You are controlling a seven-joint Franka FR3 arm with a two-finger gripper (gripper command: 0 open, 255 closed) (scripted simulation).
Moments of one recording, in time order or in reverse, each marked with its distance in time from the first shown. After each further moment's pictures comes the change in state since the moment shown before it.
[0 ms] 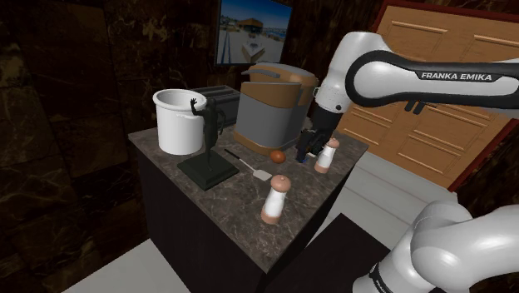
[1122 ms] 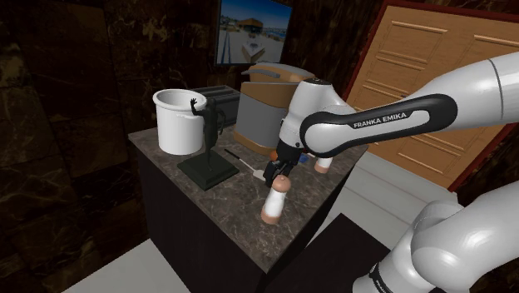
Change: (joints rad) arm 0.011 0.272 0.117 -0.096 -0.033 0.406 0.073
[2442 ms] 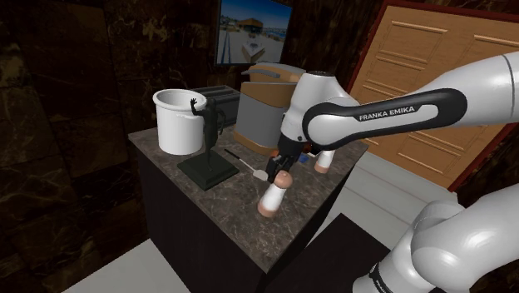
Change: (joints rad) arm 0.001 -0.027 -0.004 0.031 0.001 -0.057 -0.001
